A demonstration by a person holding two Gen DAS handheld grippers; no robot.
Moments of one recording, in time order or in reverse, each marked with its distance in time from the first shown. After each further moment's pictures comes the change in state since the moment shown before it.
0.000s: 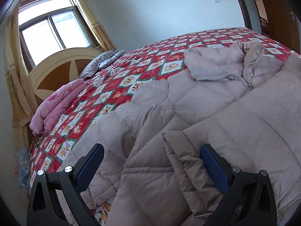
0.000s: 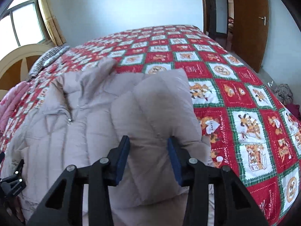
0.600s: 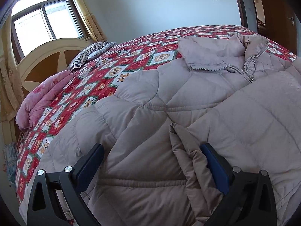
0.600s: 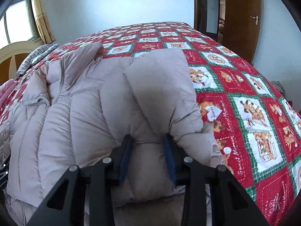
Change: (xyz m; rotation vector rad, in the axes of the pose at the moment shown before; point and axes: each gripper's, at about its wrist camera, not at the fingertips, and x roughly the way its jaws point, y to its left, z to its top) left arm 0.037 -0.007 0.003 -0.027 0.041 -0.083; right arm 0.019 -0.011 -0.024 0.015 -0.031 -0.077
